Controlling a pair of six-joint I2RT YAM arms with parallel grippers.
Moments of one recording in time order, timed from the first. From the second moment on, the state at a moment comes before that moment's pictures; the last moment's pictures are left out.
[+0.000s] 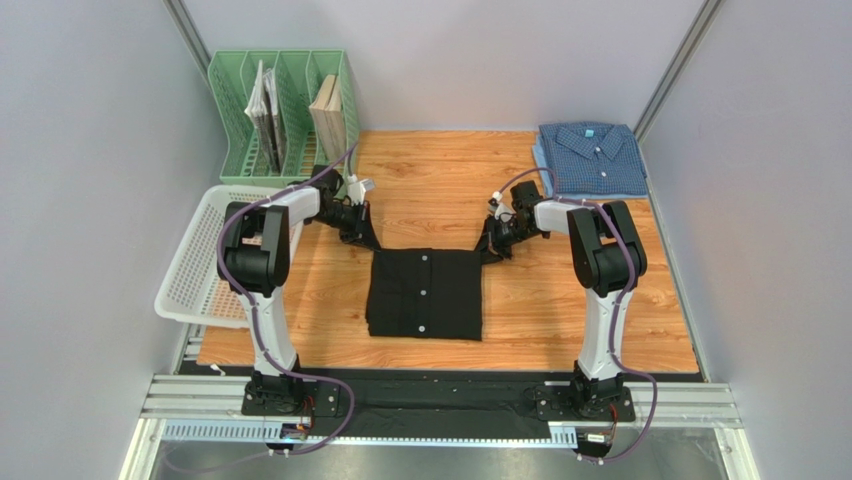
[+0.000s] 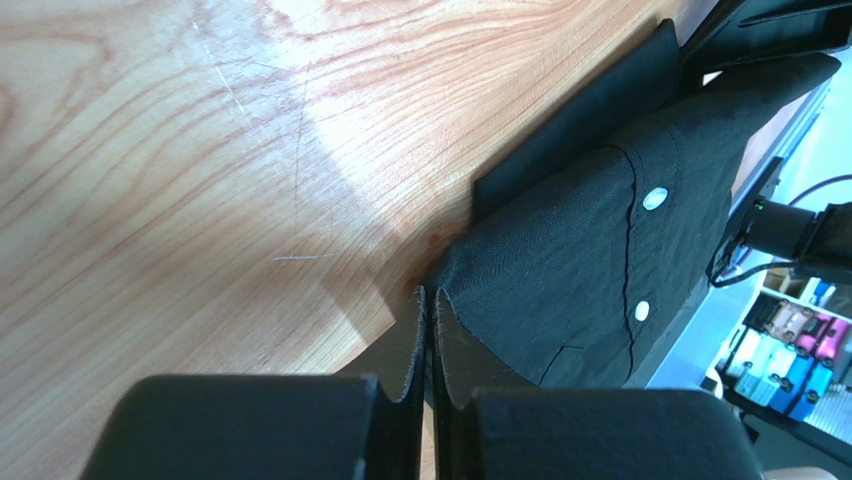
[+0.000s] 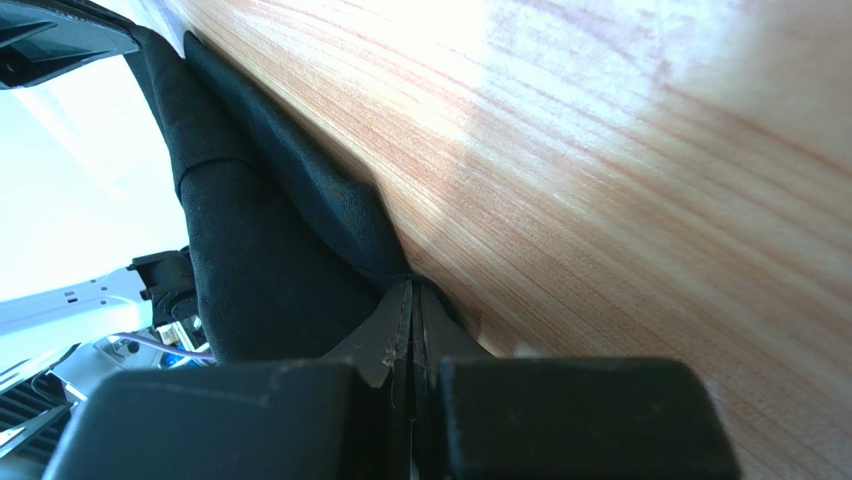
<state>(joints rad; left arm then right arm) -0.12 2.02 1.32 -0.60 0.78 0.05 0.23 2.09 1.24 -0.44 -0.82 0.41</state>
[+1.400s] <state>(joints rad) -0.15 1.55 1.16 -0.52 0.87 0.08 0.11 1.84 1.54 -0.79 -0.84 0.14</state>
